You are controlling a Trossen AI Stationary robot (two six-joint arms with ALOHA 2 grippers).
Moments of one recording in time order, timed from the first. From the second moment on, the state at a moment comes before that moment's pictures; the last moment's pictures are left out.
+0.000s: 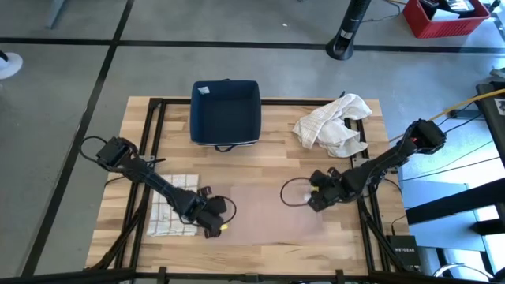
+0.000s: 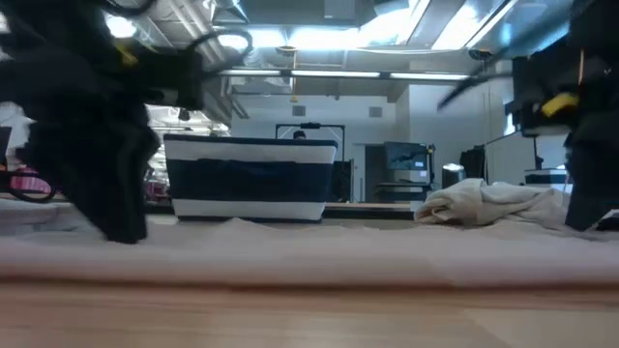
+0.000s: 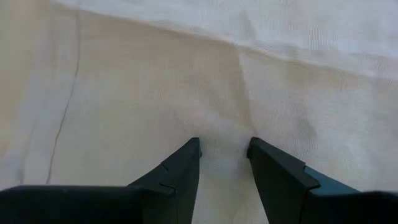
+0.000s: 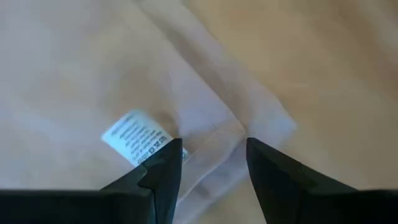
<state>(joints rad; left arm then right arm) -0.55 1.79 0.98 -0.48 -0.29 -0.78 0.51 1.29 0.51 -0.56 0.31 1.12</state>
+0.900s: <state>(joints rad) -0.31 1.44 0.83 -0.70 -0.06 -0.81 0.62 1.29 0.65 -0.60 0.44 0.99</state>
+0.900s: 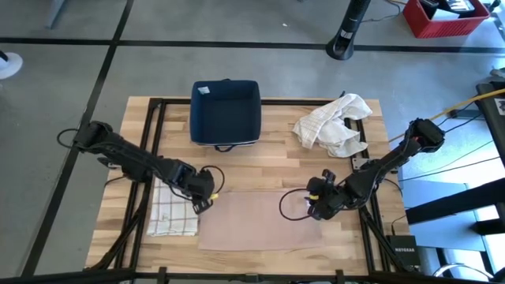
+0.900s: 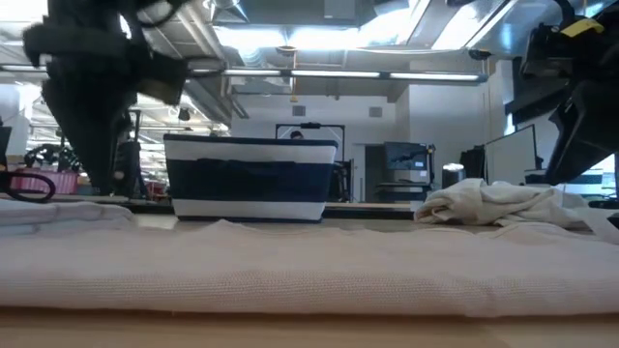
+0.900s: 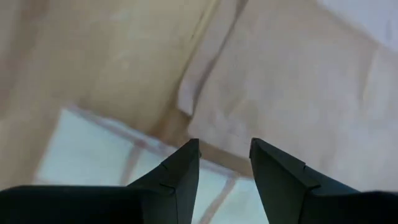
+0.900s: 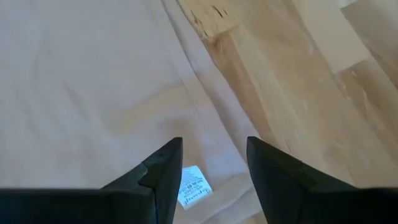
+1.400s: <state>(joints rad) -0.24 1.44 0.70 -0.57 0.01 -0.70 0.62 1.29 0.60 -0.49 0.43 0.99</state>
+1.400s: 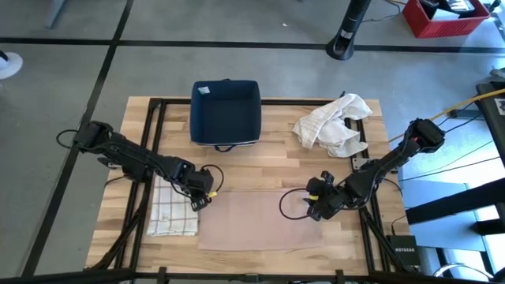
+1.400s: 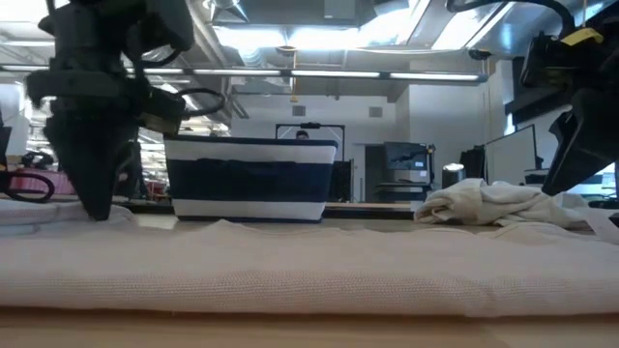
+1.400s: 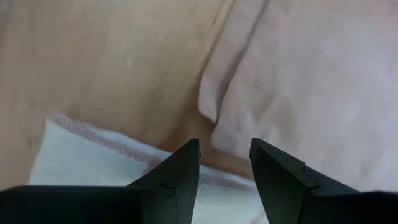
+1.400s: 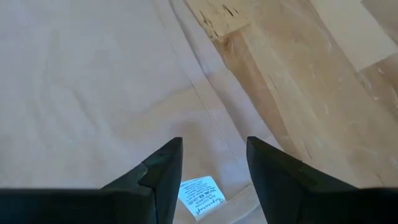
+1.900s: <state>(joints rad) -0.24 1.44 0.64 -0.44 0.02 -0.60 0.62 1.29 0.60 -0.47 0.43 0.98</state>
